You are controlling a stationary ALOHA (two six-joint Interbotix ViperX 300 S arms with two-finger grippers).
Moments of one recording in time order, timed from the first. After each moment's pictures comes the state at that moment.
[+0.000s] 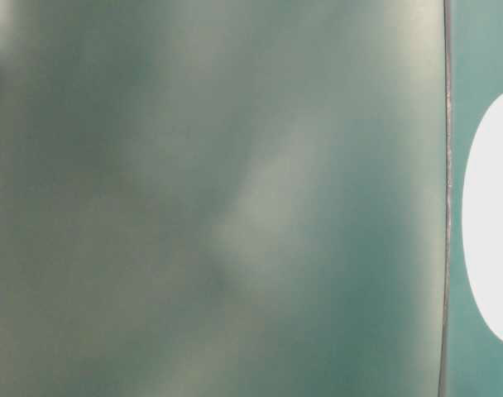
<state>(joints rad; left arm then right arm) 0.00 -0.96 1.18 0.02 -0.27 0.00 0.16 -0.61 1.30 0.12 -0.60 0.01</state>
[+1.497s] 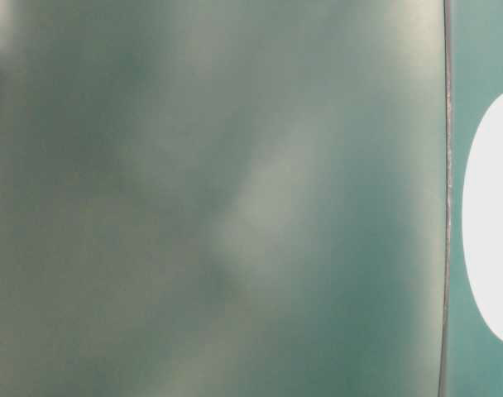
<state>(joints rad) 0.00 -0.96 1.18 0.02 -0.25 0.00 0.59 0.14 1.34 0.60 -1.20 0.03</state>
